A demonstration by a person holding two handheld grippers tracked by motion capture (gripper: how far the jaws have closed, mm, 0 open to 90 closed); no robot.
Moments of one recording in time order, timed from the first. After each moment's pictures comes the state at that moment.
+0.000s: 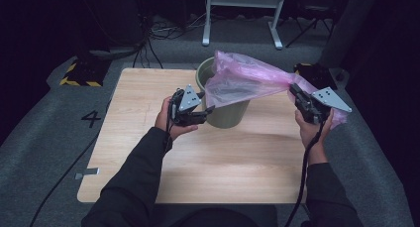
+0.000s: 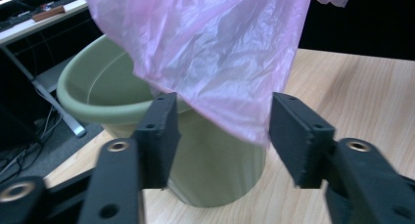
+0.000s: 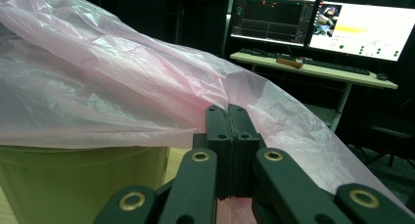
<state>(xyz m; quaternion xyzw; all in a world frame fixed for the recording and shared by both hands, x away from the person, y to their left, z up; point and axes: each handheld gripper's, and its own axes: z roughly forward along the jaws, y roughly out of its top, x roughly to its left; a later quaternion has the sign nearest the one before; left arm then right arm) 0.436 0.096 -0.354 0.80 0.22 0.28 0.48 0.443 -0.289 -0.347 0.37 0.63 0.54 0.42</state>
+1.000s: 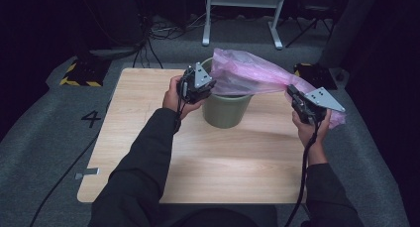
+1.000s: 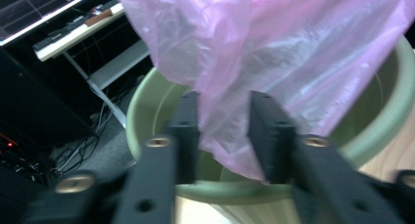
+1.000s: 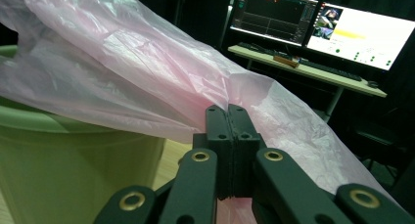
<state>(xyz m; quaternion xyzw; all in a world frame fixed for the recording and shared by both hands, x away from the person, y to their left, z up) 0.485 0.078 -0.326 0.79 0.24 0.35 0.44 0.441 -0.279 -0.347 0.35 0.66 0.50 0.44</state>
